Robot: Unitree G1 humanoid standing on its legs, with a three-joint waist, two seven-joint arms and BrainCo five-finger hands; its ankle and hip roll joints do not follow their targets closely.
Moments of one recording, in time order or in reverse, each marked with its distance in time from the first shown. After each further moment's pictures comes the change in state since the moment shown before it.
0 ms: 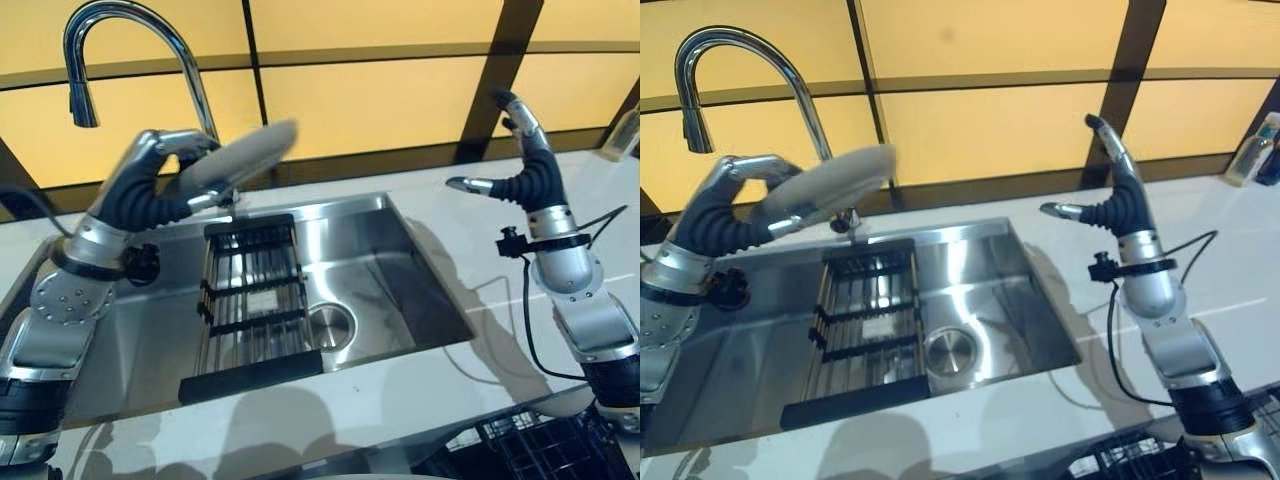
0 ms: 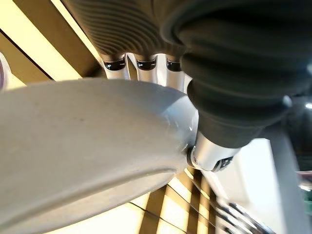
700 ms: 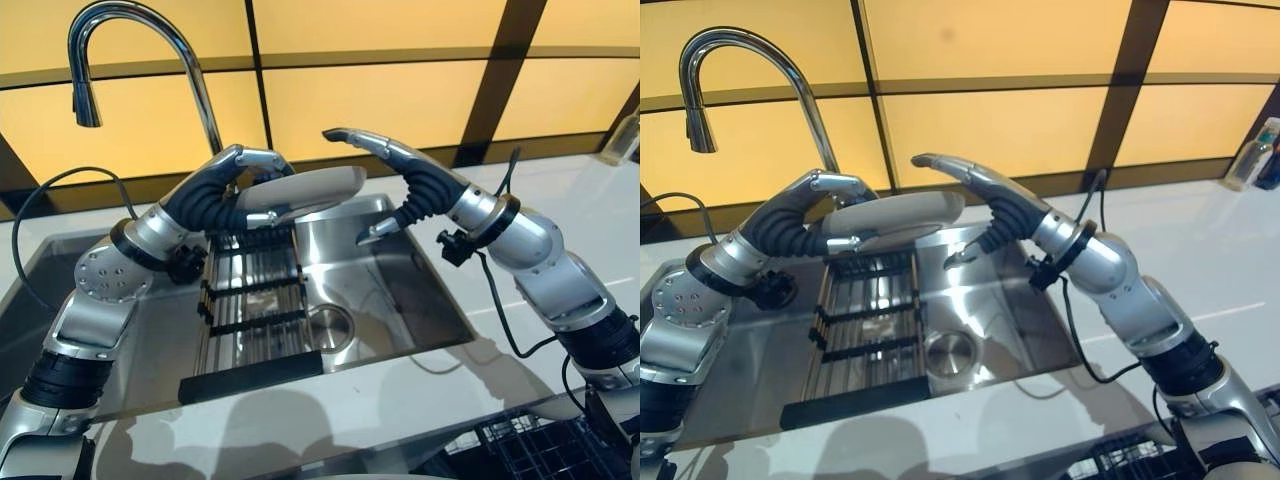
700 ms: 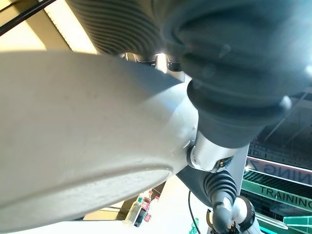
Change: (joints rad) left arm -0.133 -0.084 -0.182 -0.035 -0.203 0.125 -0.274; right arm -0.281 -0.016 0.274 -0.121 -0.008 0.010 0.433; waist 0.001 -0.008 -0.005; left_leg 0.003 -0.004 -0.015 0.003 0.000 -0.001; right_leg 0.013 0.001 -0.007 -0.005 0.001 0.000
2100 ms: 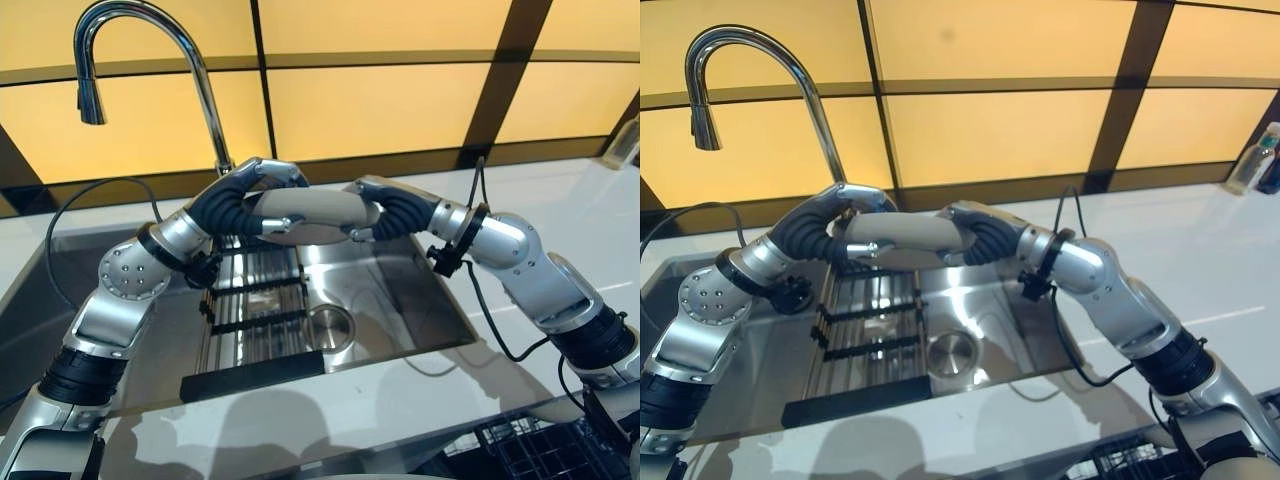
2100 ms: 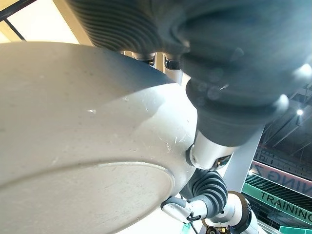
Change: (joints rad) left arm -0.021 -0.011 -0.045 0.021 0.001 0.055 -0.028; right arm -0.024 0.000 0.049 -0.001 -0.047 0.170 0.151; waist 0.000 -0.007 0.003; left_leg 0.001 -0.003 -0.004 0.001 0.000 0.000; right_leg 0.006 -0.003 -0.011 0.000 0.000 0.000
